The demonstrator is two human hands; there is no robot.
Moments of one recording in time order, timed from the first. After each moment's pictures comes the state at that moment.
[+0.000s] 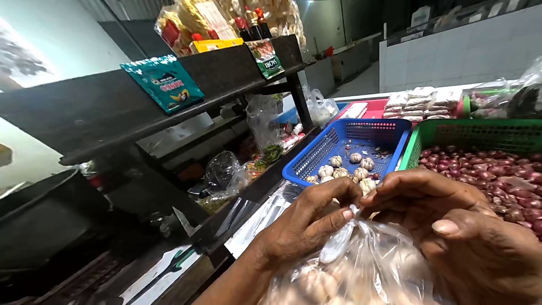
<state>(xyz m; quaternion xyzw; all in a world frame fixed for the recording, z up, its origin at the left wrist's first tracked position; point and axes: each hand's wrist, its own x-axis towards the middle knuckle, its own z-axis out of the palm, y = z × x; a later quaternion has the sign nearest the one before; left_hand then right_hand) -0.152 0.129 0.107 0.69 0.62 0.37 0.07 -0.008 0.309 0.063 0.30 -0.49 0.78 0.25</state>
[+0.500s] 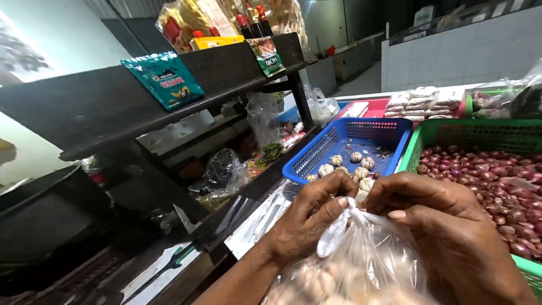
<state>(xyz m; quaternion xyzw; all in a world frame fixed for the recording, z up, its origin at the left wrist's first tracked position) -0.143 0.132 0.098 0.63 0.59 0.49 0.12 -0.008 0.302 0.064 0.18 -0.63 0.68 0.32</state>
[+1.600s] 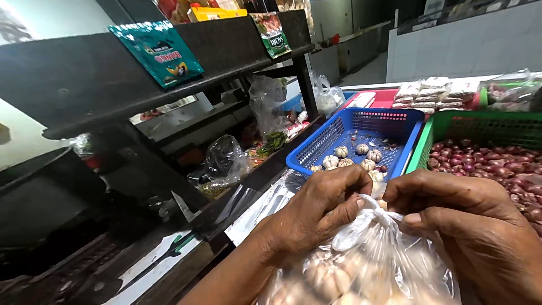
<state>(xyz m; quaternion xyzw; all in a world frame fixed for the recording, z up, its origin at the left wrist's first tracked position) -0.149 0.129 0.108 0.68 0.64 0.35 0.02 -0.007 0.304 0.061 0.16 -0.68 0.64 0.31</state>
